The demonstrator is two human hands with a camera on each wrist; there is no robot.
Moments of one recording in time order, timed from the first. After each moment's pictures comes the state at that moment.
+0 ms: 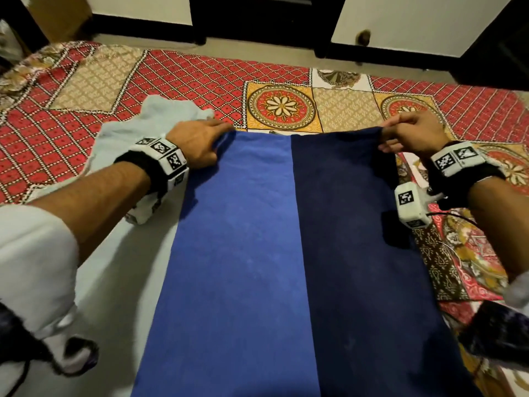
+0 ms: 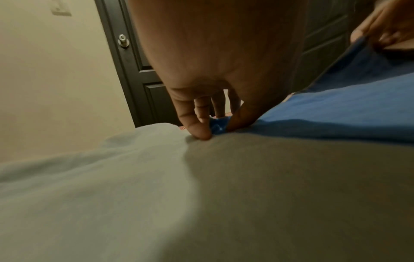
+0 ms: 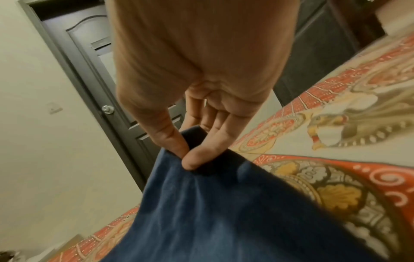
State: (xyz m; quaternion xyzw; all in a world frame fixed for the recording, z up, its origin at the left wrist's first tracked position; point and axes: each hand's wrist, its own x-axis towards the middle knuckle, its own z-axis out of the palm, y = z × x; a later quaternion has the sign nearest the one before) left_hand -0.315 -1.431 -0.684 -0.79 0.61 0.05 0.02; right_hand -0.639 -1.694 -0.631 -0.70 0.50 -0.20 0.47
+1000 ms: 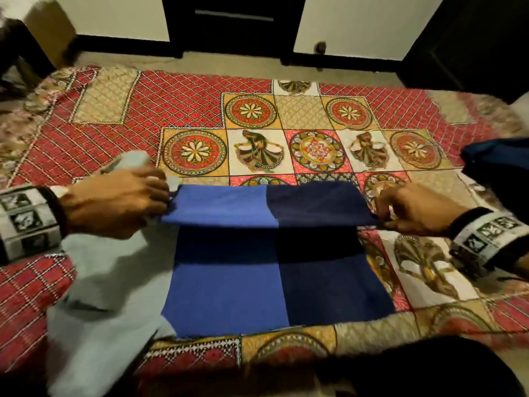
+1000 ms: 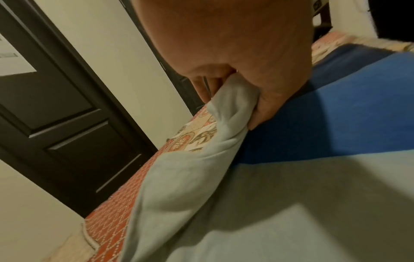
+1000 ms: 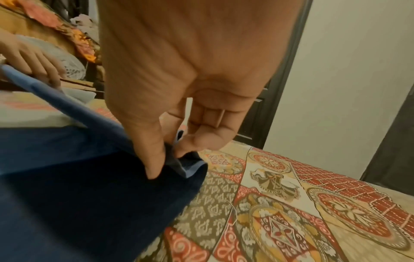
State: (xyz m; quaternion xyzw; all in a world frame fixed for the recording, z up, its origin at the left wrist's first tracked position) left_hand -0.406 -1.208 -0.549 -0.52 0.84 -0.03 0.11; right_hand -0.857 -1.533 -0.535 -0.95 0.25 0.13 0.10
